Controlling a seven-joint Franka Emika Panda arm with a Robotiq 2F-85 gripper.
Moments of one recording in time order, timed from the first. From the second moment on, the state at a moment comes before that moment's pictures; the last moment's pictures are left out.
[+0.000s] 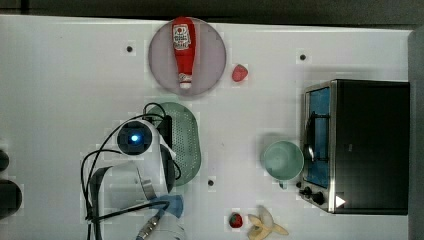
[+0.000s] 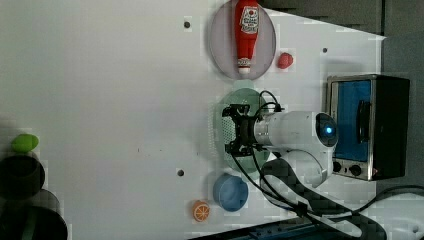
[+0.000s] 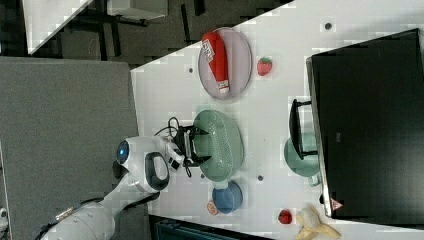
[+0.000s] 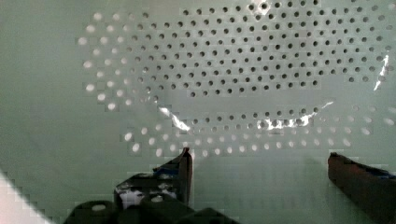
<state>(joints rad) 0.13 0.40 0.24 -2.35 0.03 1.16 1.07</state>
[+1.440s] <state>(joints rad) 0.36 0.64 0.24 -2.02 0.03 1.12 1.32</state>
